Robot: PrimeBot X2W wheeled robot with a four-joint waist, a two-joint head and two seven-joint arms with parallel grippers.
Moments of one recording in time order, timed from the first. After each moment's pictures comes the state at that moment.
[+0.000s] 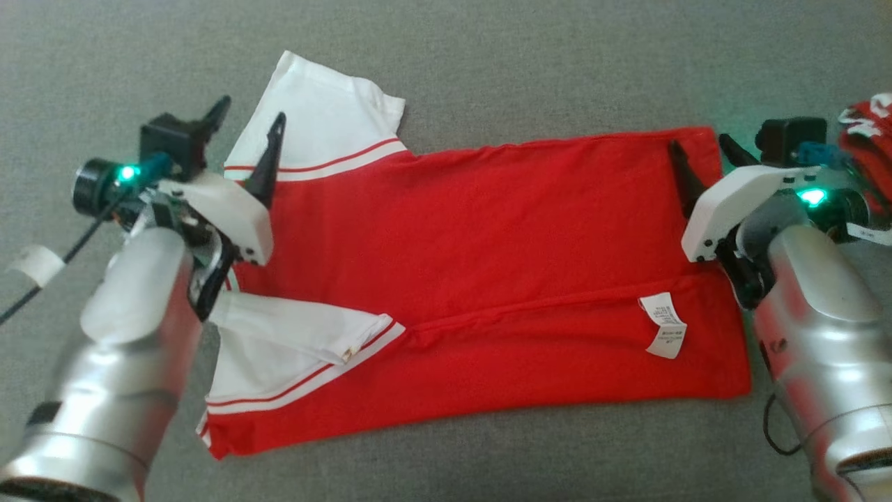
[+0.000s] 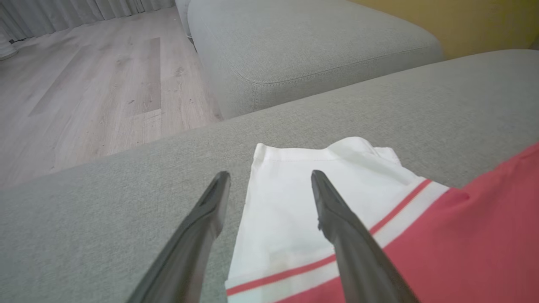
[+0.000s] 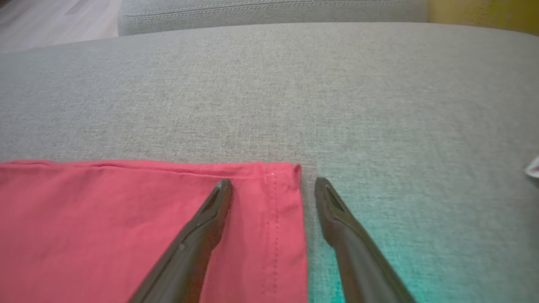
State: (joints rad) left arm -0.79 0.25 -0.46 0.78 -0.35 -0.13 -0.02; right arm -0.75 -0.17 0.17 0.97 0.23 0.13 0.04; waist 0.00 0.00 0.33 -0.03
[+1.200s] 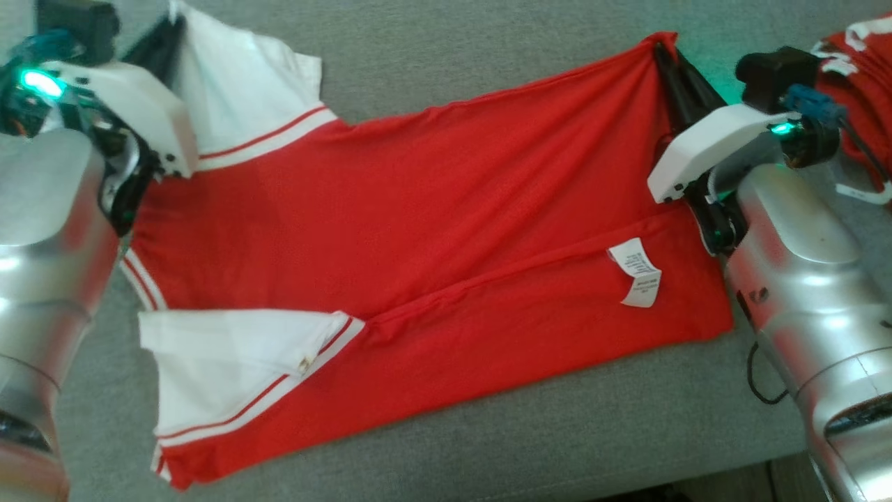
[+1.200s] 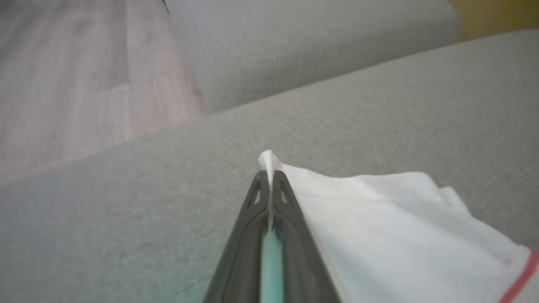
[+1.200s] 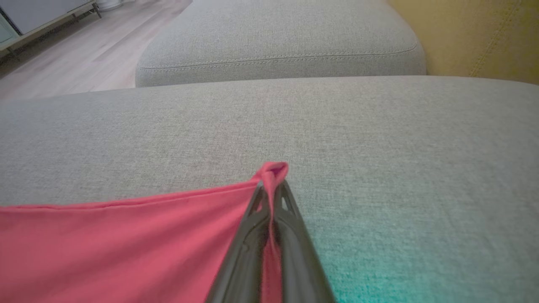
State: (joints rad) left arm -1.08 0.40 -0.78 0.92 -0.71 -0.13 0.07; right arm -0.91 -0.17 0.44 1.00 0.44 0.13 -0.20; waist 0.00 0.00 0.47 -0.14
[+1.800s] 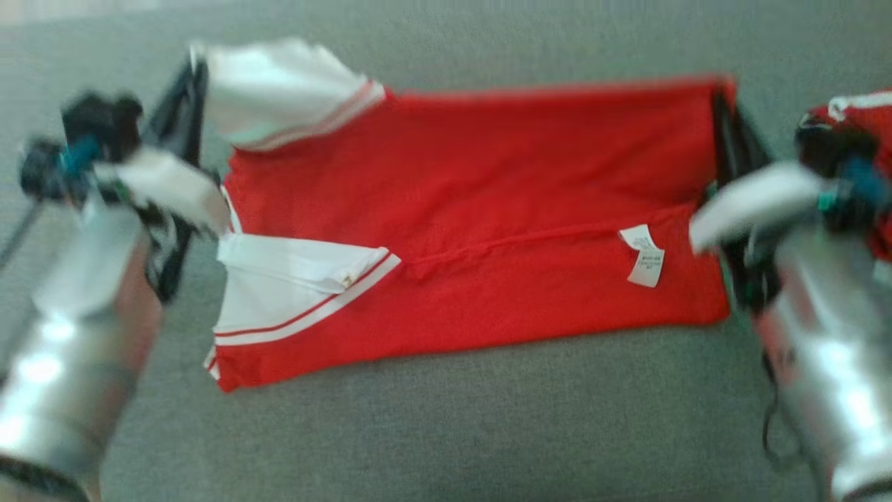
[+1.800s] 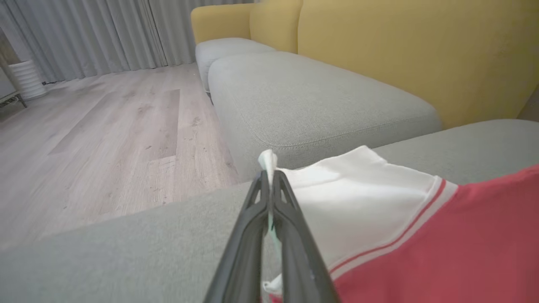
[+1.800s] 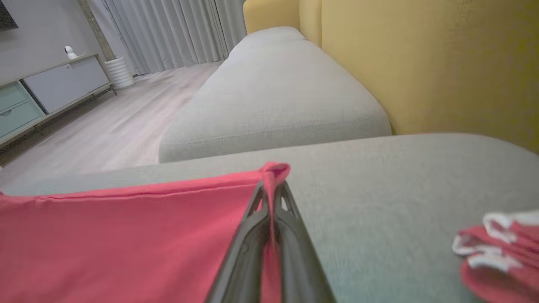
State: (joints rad) left arm -0.95 0.35 -0.74 0.93 -0.67 -0.11 -0.25; right arm -0.74 -0.20 0.26 0.87 0.42 0.13 -0.25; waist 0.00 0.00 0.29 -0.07
